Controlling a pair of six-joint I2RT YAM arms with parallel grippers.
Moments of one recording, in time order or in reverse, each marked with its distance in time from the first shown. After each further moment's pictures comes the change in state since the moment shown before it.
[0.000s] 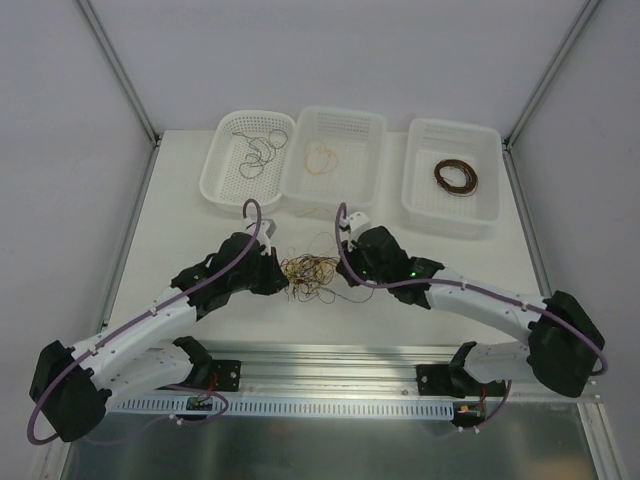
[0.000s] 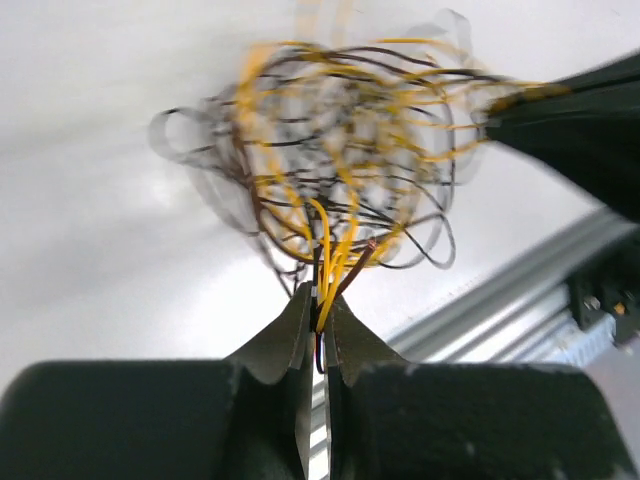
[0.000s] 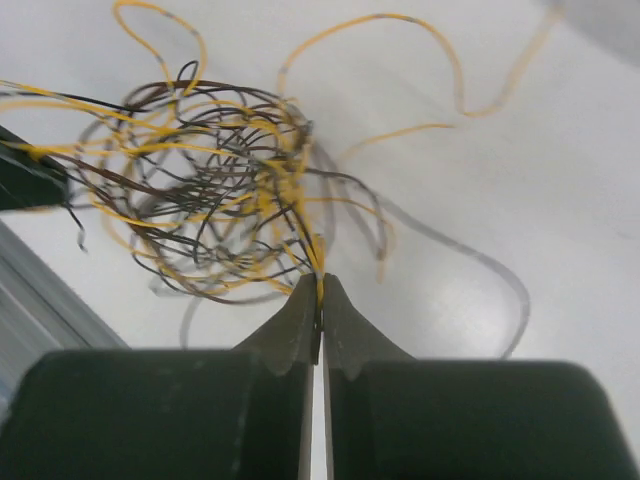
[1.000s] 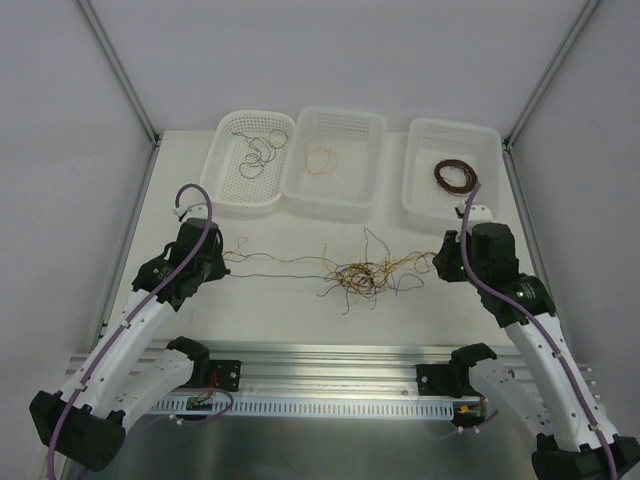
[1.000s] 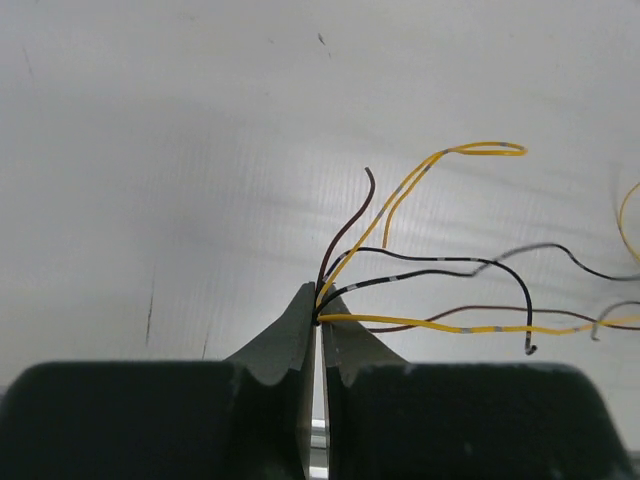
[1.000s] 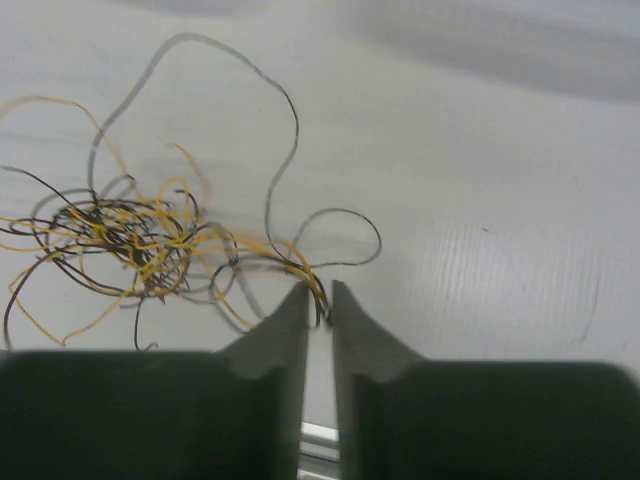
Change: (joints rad) left arm 0.329 -0.116 0.181 -0.450 -0.394 0.084; right arm -0.640 -0.642 0.064 -0.705 -0.052 -0.083
